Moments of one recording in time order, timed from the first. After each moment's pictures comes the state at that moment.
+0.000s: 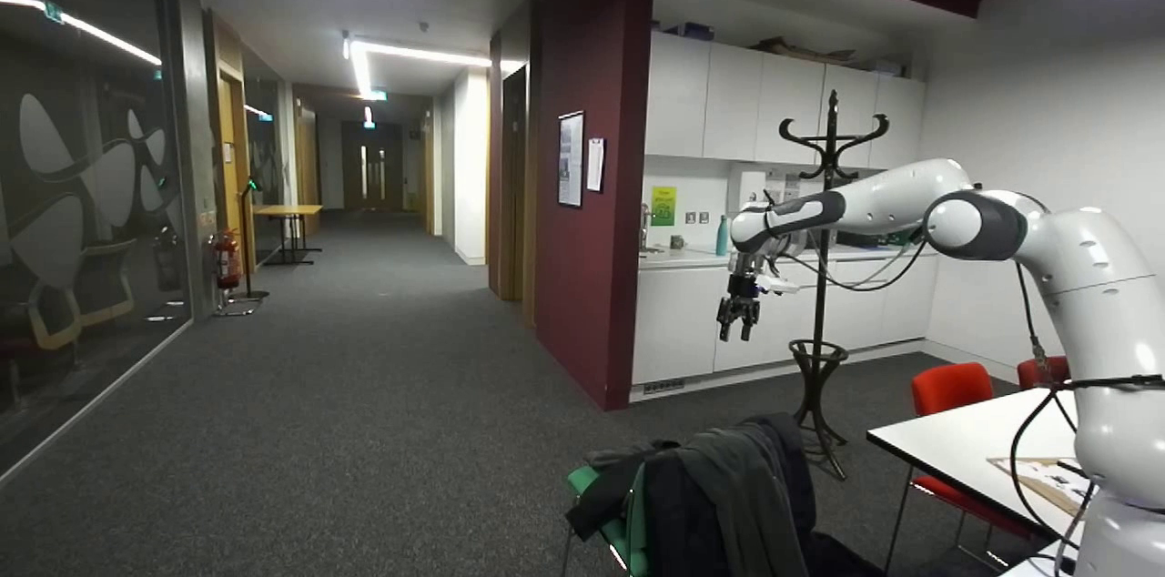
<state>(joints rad) -0.04 0.49 0.08 -1.46 0.13 1.91 -0.26</state>
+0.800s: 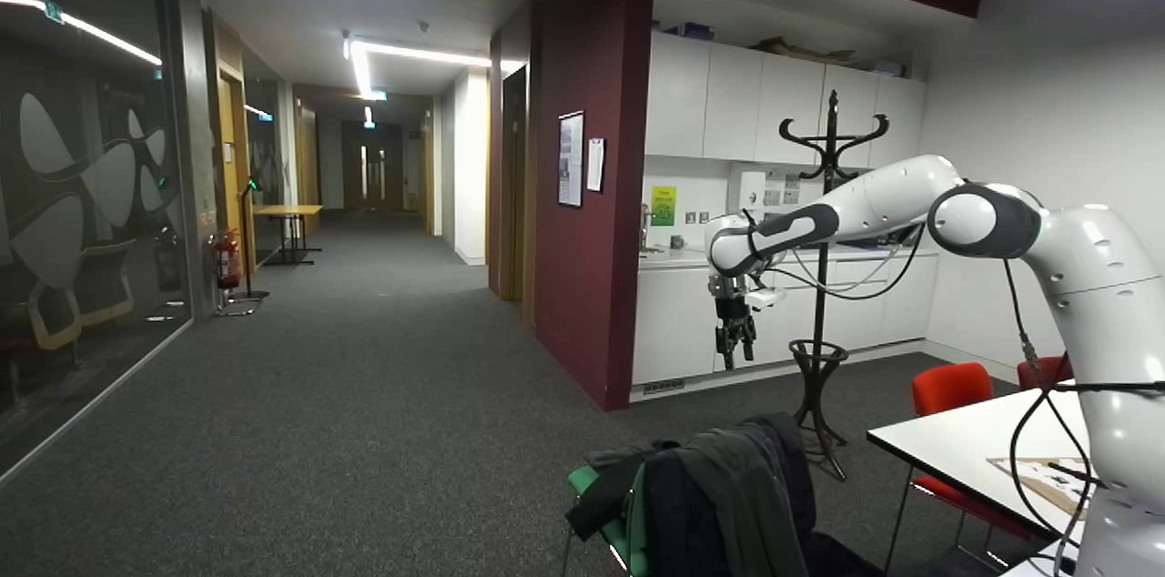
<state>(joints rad) 0.11 0.45 0.08 -1.58 -0.09 1.81 -0.15</state>
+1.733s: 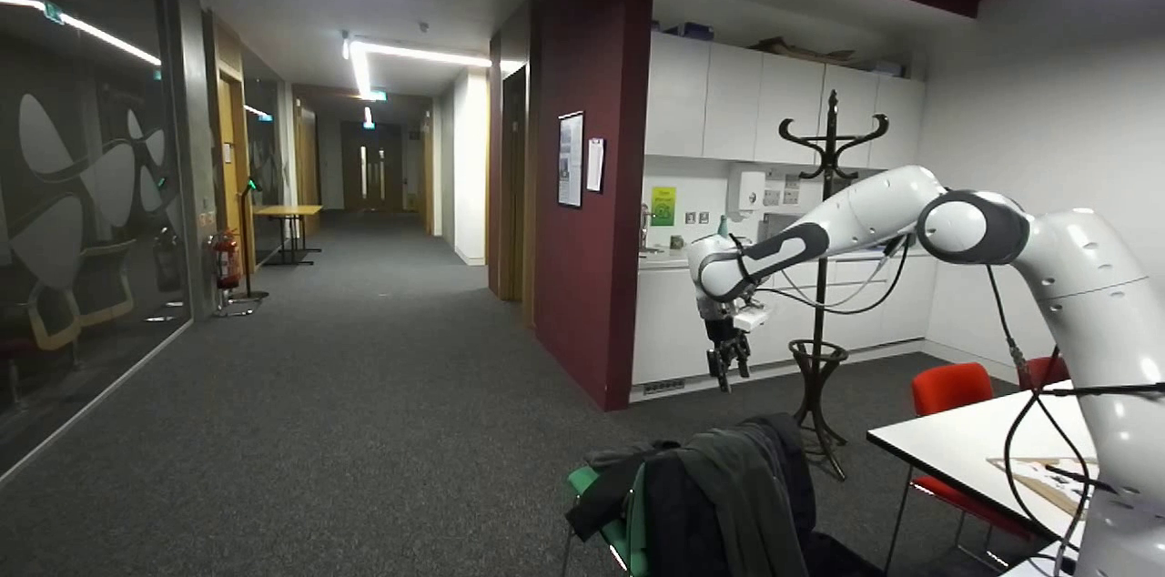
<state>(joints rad) 0.18 0.50 0.08 -1.61 -0.19 1.85 -0.03</state>
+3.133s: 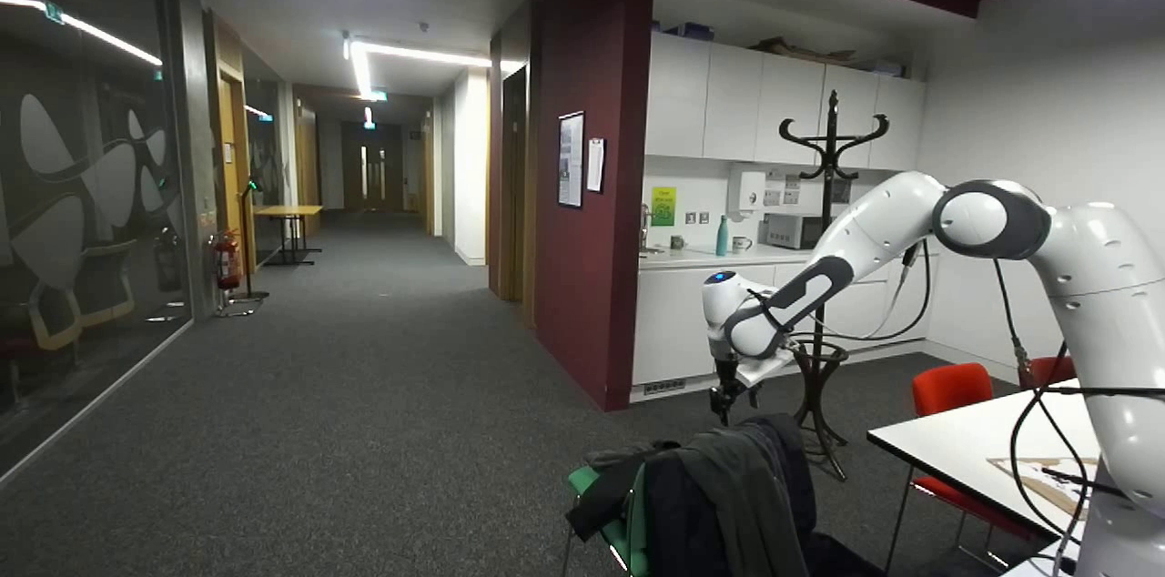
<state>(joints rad) 0.26 0.42 0.01 -1.96 -0.35 2.29 0.40</state>
